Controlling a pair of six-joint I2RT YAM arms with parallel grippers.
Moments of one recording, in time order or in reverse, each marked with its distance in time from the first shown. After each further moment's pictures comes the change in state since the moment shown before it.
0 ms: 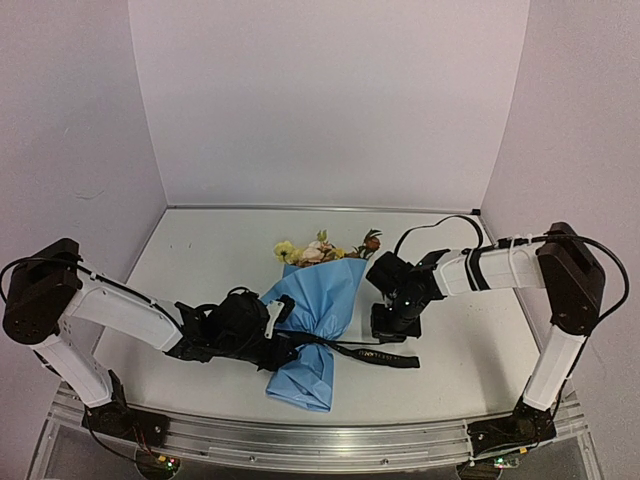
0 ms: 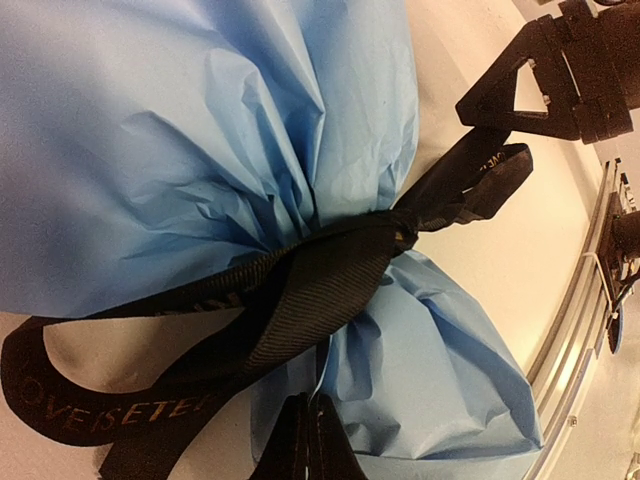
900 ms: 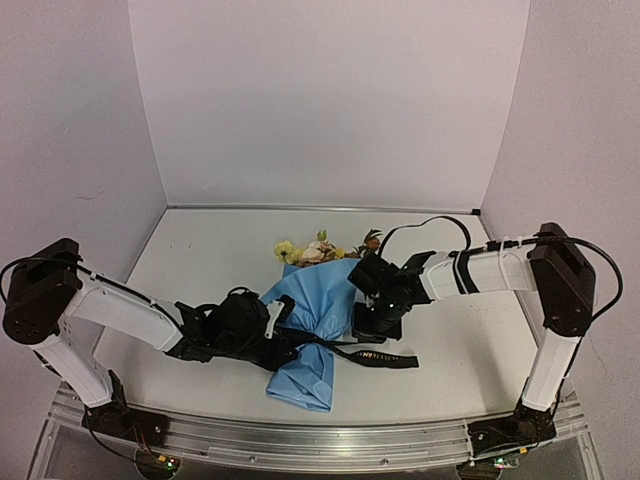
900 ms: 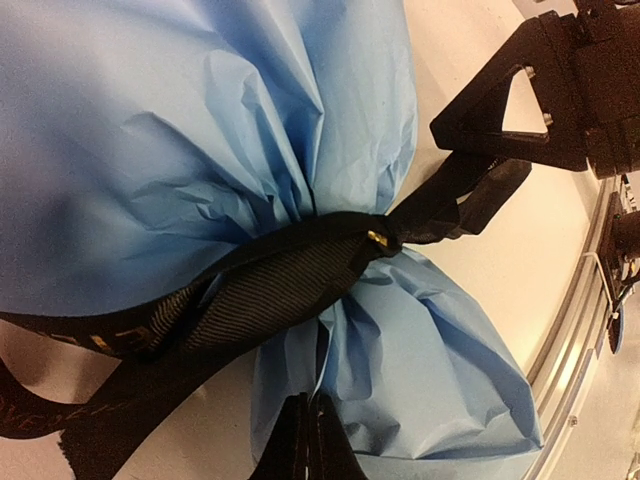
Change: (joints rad) left arm 0.000 0.001 0.002 -0.002 -0.003 0.004; right arm 0.089 0.045 0.072 0.060 -0.026 0.099
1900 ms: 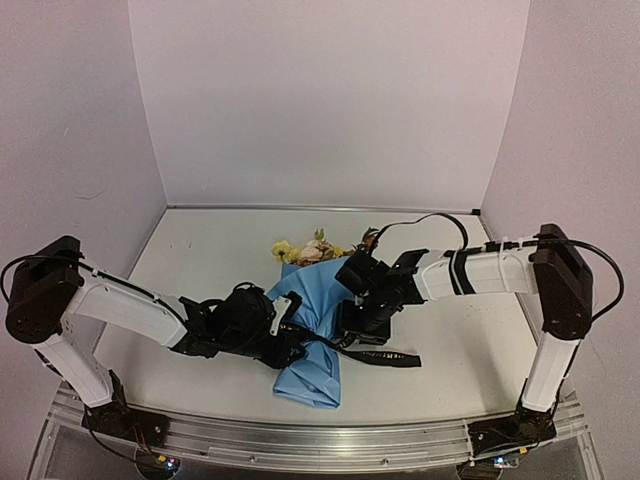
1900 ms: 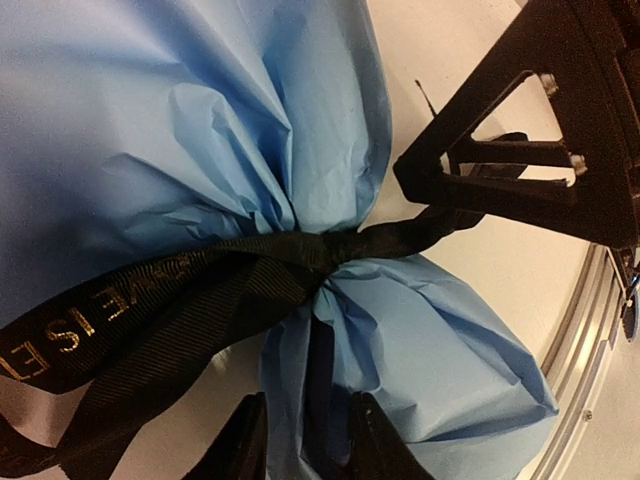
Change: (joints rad) left arm 0.003 0.016 0.055 -0.046 -0.008 0.083; right arm 0.060 0.007 0.074 -0.025 0.010 0.062
